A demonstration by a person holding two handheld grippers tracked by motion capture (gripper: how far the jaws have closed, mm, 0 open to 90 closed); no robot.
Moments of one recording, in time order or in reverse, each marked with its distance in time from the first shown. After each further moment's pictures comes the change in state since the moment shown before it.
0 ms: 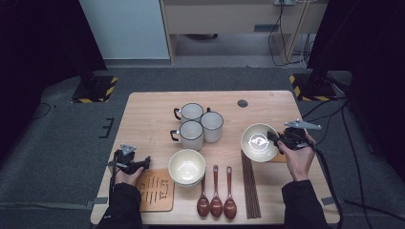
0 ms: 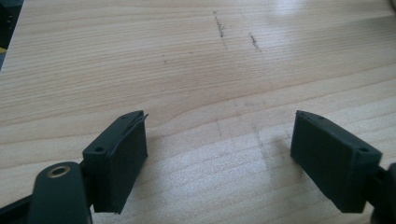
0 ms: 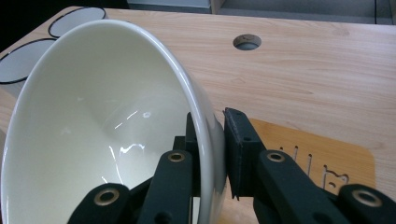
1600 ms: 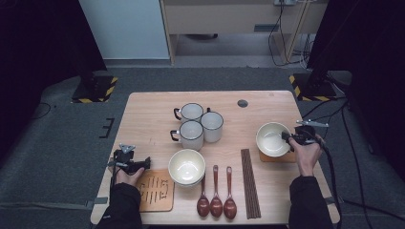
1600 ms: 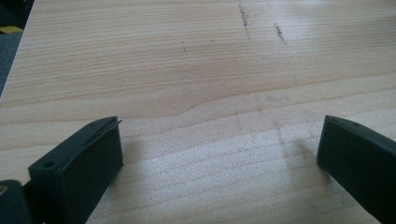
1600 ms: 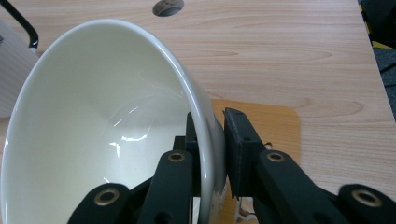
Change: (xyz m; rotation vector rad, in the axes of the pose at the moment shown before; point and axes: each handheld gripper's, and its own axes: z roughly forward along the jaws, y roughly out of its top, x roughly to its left) left arm 0.003 0.001 0.003 0.045 0.049 -0.050; right arm -0.069 -0.021 0.032 0.085 -0.145 0.130
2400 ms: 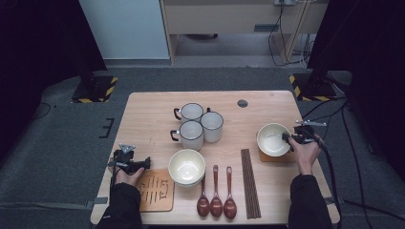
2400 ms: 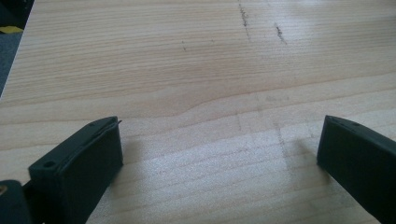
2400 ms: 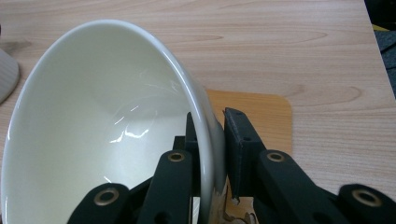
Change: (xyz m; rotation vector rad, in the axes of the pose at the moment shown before) left arm 0.000 0.000 0.000 0.000 0.000 0.000; right arm -0.011 -0.003 0.018 0.051 -0.024 0.026
